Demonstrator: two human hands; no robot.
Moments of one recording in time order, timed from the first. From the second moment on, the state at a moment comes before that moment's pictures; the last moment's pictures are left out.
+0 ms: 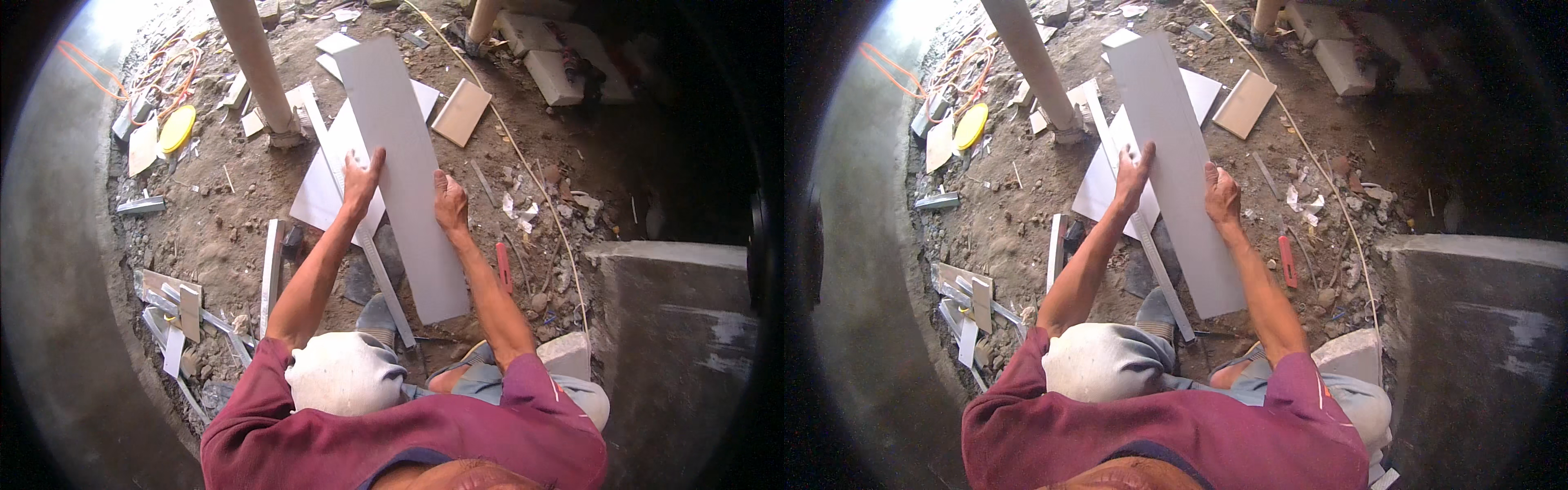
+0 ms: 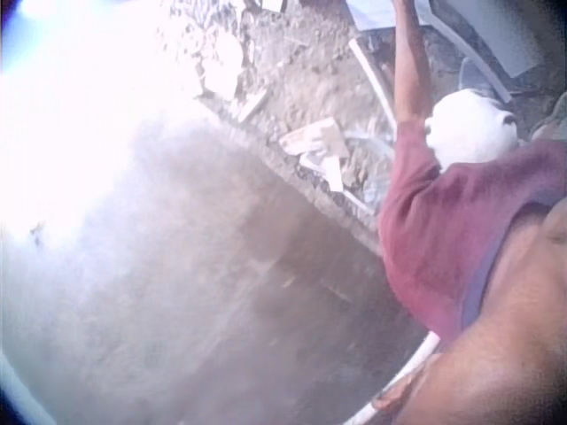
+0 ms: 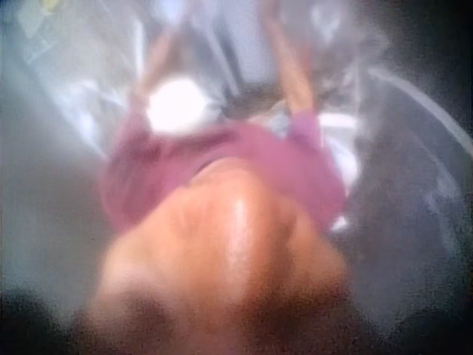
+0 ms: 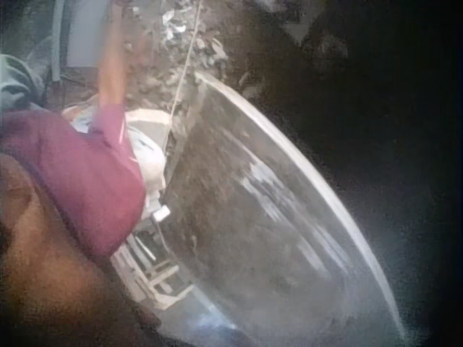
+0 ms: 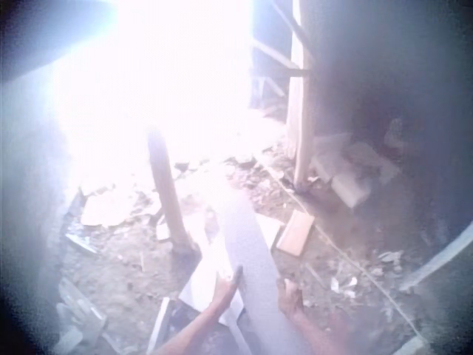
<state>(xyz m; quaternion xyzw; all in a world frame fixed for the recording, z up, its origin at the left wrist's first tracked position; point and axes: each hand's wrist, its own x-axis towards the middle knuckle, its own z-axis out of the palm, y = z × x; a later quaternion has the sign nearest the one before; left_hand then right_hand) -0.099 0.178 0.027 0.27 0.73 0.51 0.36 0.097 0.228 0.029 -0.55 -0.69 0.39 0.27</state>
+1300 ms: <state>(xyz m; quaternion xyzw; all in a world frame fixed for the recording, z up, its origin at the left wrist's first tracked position) -0.024 0.200 0.176 0.46 0.50 0.62 0.39 0.100 0.329 0.361 -0.32 -0.58 0.44 0.61</state>
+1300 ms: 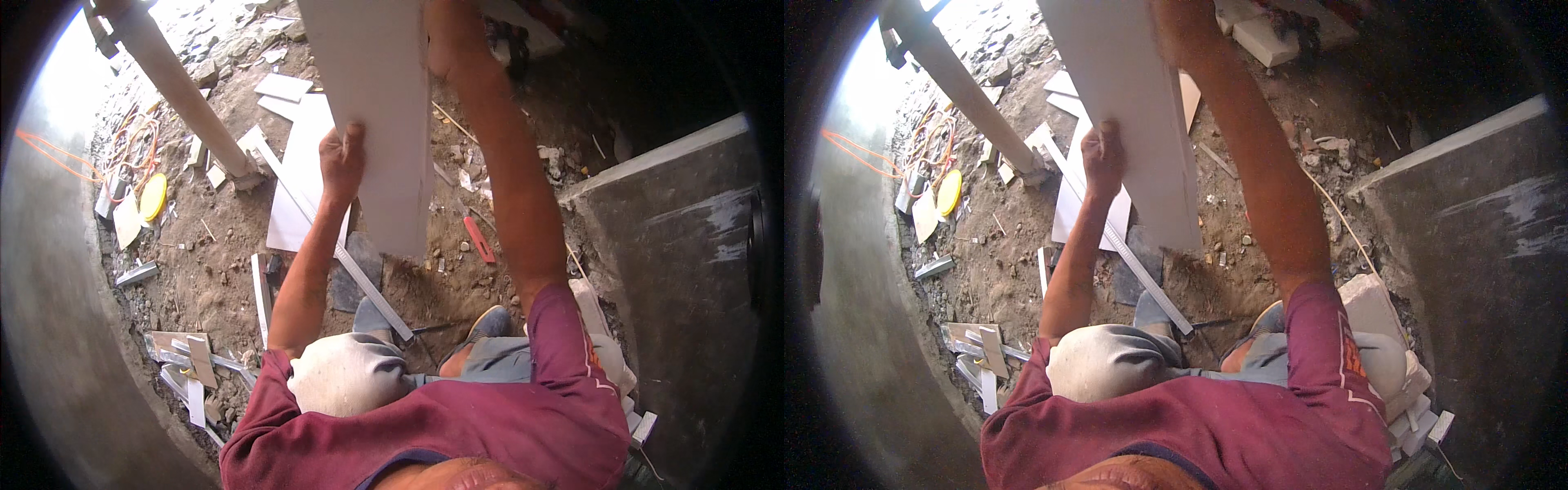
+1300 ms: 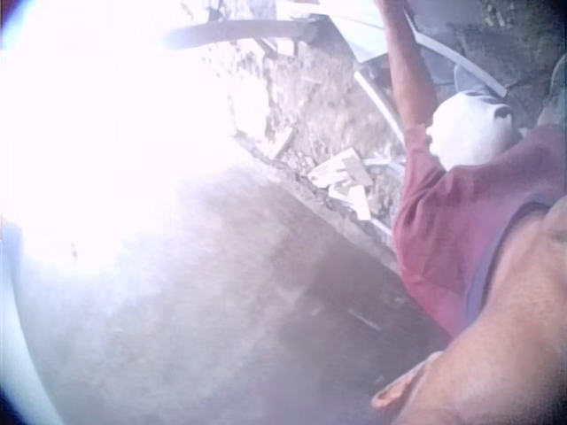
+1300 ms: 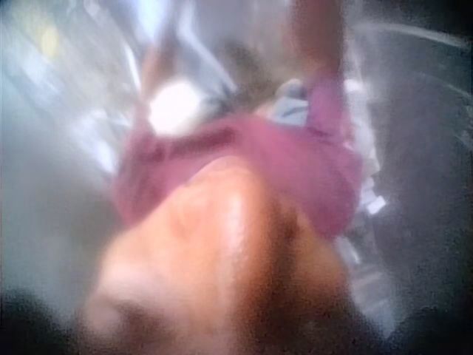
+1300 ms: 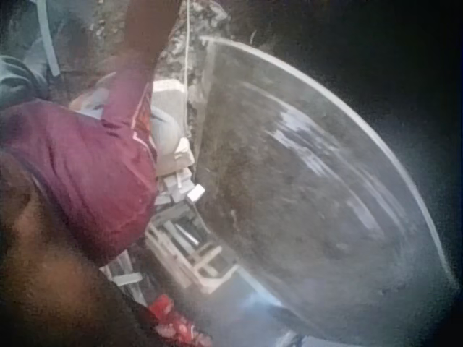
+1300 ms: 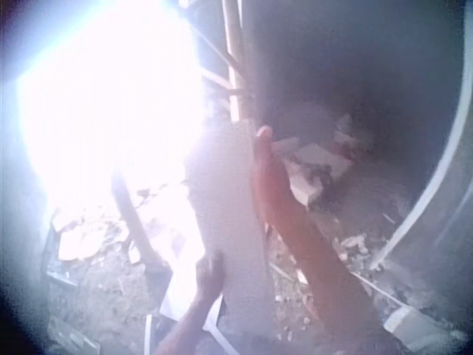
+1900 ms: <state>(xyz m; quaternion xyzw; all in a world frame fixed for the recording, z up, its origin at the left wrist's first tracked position) -0.087 0.260 0.236 0.38 0.52 0.69 0.34 0.116 0.213 0.186 -0.49 -0.59 0.48 0.43</state>
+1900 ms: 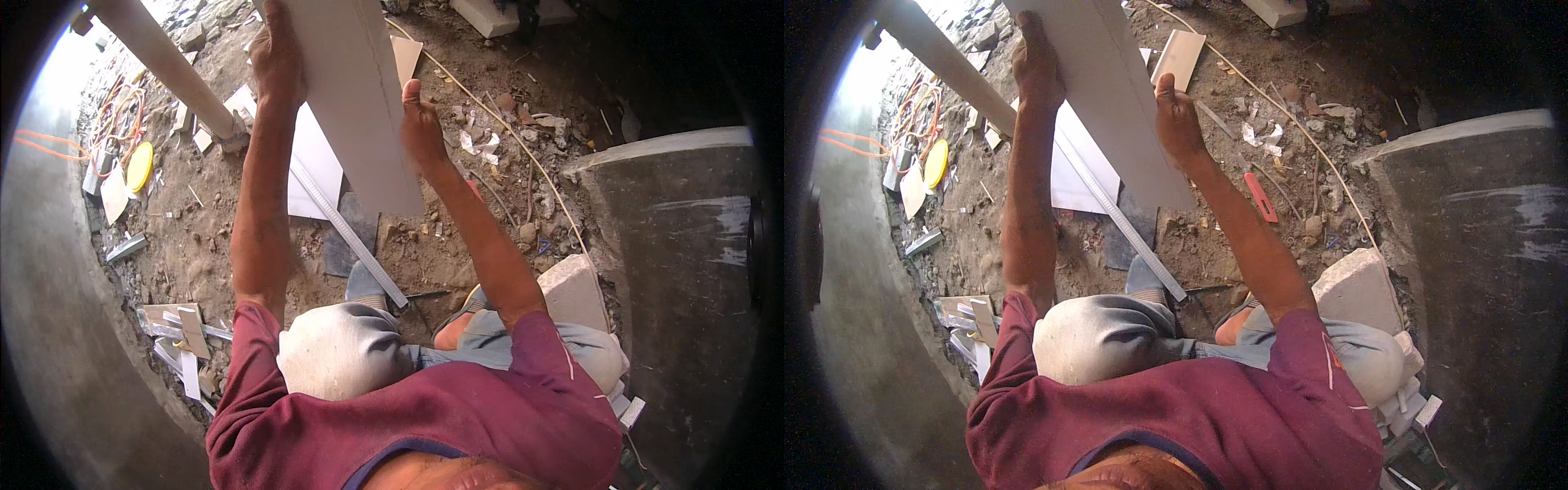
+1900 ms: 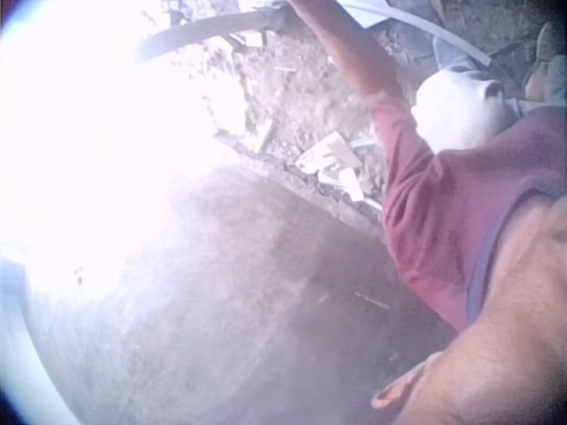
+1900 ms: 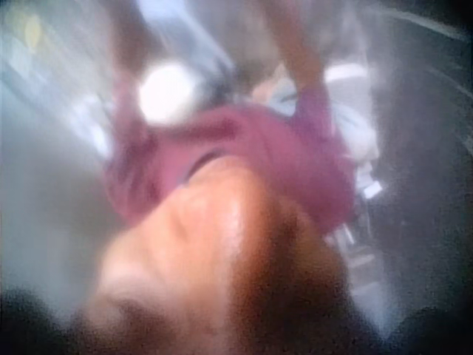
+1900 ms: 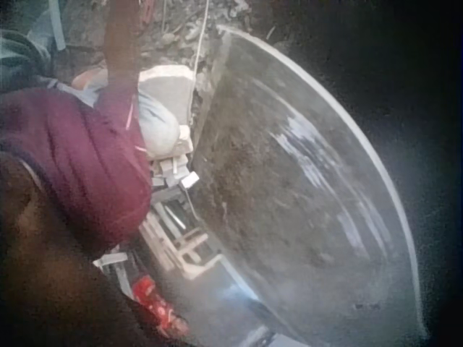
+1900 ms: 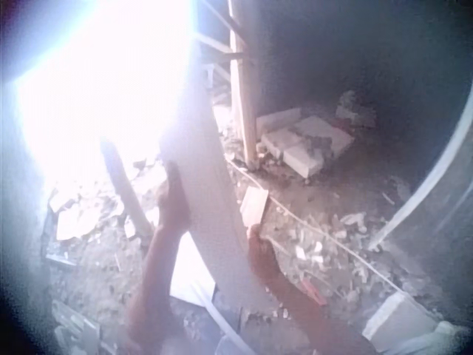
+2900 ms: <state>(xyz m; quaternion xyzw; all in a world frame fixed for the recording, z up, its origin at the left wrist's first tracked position) -0.105 0.259 0.240 0.37 0.63 0.64 0.24 0.156 0.171 0.120 -0.52 -0.57 0.57 0.29</state>
